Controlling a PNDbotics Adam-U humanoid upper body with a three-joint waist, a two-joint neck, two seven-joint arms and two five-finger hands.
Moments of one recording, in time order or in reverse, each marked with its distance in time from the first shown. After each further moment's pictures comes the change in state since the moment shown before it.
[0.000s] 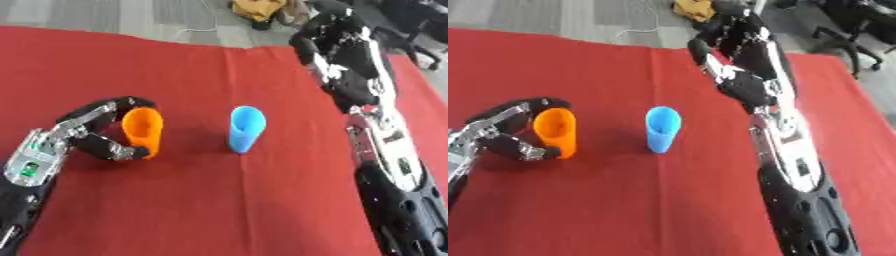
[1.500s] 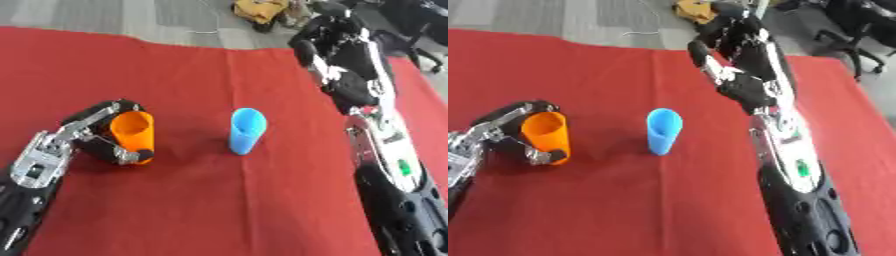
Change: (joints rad) left arm 0.027 -0.013 0.011 -0.017 -0.014 -0.028 0.065; right arm 0.009 0.001 -0.006 0.000 0.003 -0.002 -0.001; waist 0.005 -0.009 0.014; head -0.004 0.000
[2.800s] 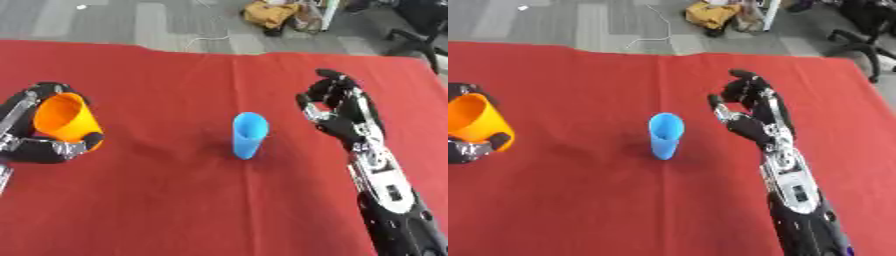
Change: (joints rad) left arm 0.207 0.116 0.079 -0.452 0.062 0.124 0.250; right arm 0.140 -0.028 -0.095 0.279 0.240 -0.070 -0.059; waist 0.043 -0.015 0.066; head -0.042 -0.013
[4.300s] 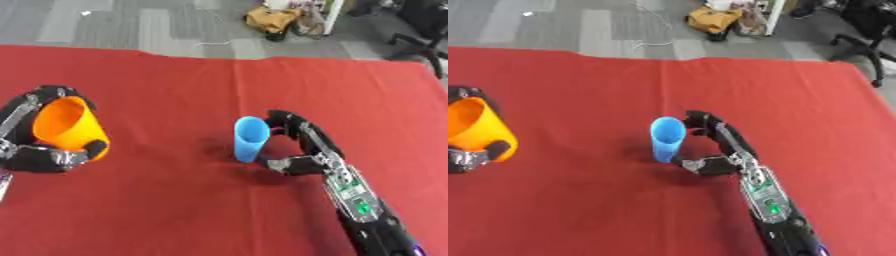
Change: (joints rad) left arm 0.019 -0.034 -0.016 -0.078 0.025 0.052 -0.074; right arm -0.035 0.000 0.092 0.164 0.172 -0.125 0.198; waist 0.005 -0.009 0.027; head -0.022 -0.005
